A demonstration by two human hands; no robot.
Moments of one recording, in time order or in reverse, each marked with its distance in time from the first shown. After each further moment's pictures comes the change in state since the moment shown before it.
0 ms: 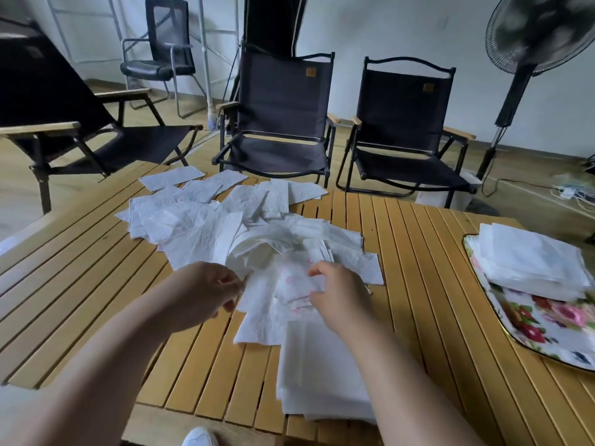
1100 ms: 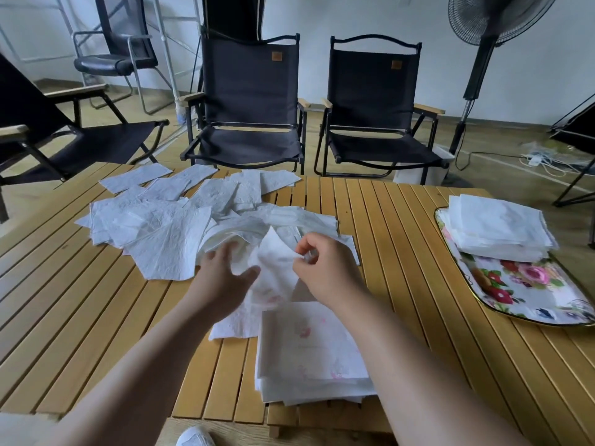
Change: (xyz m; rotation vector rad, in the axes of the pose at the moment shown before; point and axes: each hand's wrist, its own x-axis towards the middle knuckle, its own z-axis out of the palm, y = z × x) left_hand 0.046 0.020 0.066 -0.117 0.197 0.043; right_hand 0.000 0.002 -0.025 0.203 0.115 -0.022
